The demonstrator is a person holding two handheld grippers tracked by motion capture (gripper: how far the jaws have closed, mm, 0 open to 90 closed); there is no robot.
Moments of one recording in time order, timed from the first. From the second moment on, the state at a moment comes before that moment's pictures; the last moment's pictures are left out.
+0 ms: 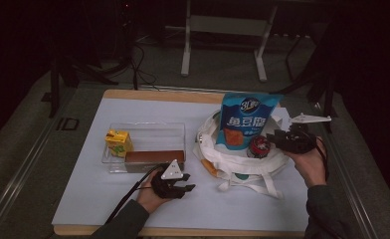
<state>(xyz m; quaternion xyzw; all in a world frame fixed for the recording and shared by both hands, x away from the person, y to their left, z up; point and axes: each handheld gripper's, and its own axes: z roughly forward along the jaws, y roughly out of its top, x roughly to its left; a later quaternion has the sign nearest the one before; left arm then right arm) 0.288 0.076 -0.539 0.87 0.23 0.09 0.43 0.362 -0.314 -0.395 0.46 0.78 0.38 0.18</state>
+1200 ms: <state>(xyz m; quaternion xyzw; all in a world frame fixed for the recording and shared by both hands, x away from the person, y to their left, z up) 0.286 0.075 -0.540 0.86 0.24 0.10 0.43 0.439 -0.321 -0.374 0.48 0.74 0.45 0.15</state>
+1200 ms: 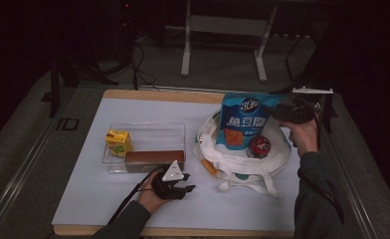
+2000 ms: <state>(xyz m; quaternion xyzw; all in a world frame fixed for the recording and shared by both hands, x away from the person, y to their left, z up) 0.287 0.075 -0.540 0.87 0.24 0.10 0.43 0.443 -0.301 -0.384 0.42 0.74 0.51 0.11</state>
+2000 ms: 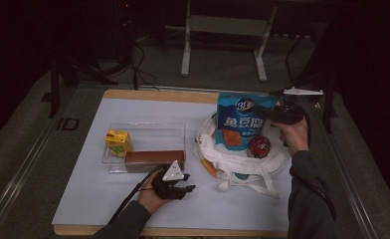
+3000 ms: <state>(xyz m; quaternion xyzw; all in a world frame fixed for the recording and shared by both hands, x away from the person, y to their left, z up) 0.281 0.081 -0.538 0.85 0.23 0.11 0.46 0.431 -0.285 -0.380 0.45 0.72 0.53 0.03</state>
